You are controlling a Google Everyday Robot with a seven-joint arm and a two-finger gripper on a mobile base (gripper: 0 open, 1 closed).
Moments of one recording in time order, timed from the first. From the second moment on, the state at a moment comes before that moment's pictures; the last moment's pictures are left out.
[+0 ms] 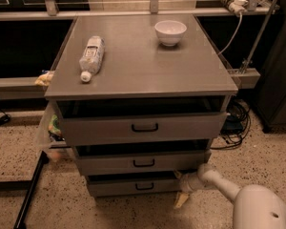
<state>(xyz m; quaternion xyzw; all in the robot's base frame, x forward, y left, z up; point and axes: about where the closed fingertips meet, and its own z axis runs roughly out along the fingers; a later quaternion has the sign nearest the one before) 0.610 -0.187 0.171 -0.67 0.67 0.13 0.28</state>
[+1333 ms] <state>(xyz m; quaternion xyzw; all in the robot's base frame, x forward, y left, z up) 0.584 -0.199 0.168 -0.66 0.70 0.15 0.22</state>
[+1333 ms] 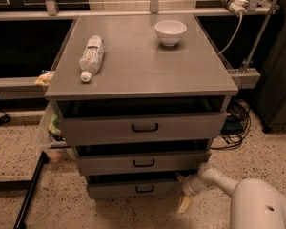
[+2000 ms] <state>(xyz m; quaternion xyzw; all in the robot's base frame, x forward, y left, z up) 0.553 -0.213 0.174 -0.65 0.72 0.18 0.18</state>
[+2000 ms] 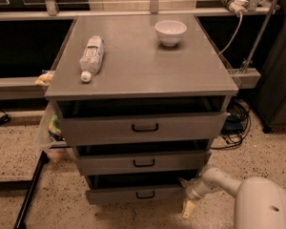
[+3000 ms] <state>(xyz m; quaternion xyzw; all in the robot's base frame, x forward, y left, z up) 0.493 -0.228 0.188 -0.62 0.74 0.21 0.15</state>
